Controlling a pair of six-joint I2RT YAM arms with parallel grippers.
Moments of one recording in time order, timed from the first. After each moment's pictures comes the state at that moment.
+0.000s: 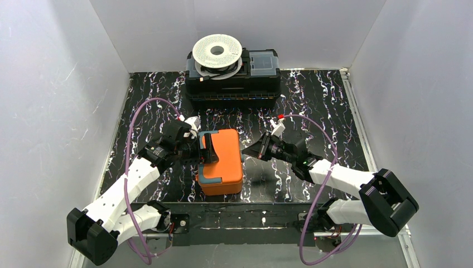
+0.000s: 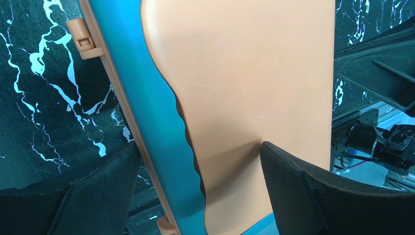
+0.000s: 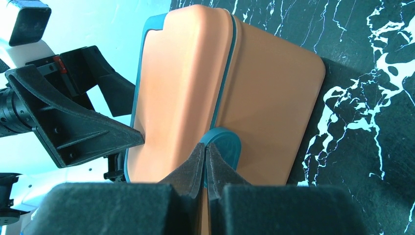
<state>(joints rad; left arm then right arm) -0.54 1.00 0.85 -0.72 0.18 -0.55 0.72 1.25 0.49 0.48 -0.35 1.00</state>
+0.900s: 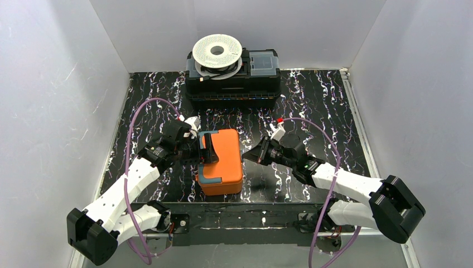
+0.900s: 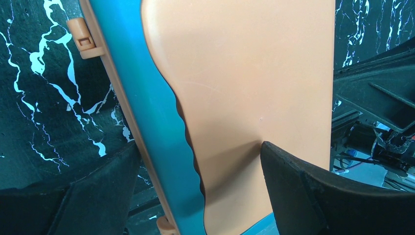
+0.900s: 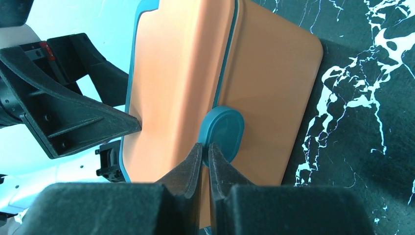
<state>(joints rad) -0.54 1.00 0.85 -0.72 0.17 -0.56 0.80 1.17 0.49 0.35 -0.25 0.99</state>
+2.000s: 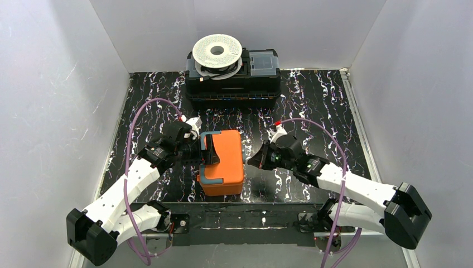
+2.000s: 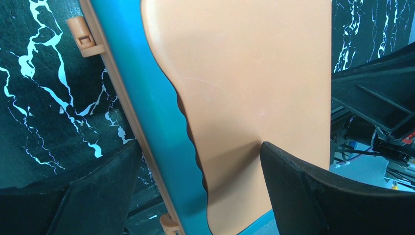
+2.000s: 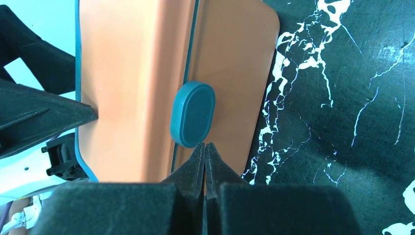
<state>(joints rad) -0.55 0.99 0.85 -0.72 0.20 -0.54 0.87 1.06 0.59 -0.04 -0.09 0.89</state>
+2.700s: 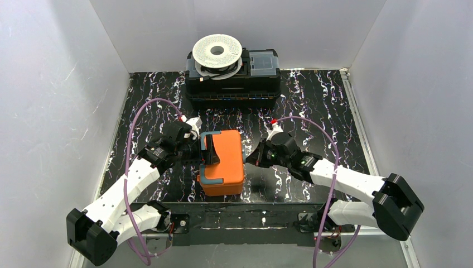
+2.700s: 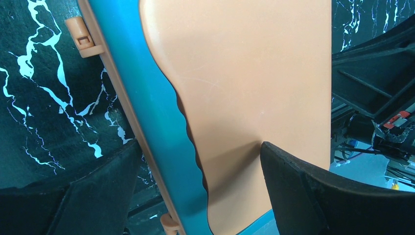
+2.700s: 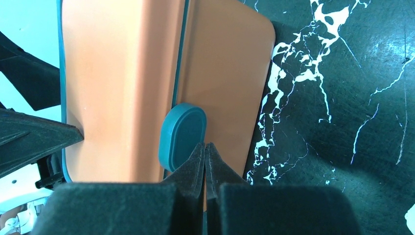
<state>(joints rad) -0.55 0.99 0.84 -0.72 0.20 -0.53 0.86 1.17 0.61 0.02 -0.10 0.88</state>
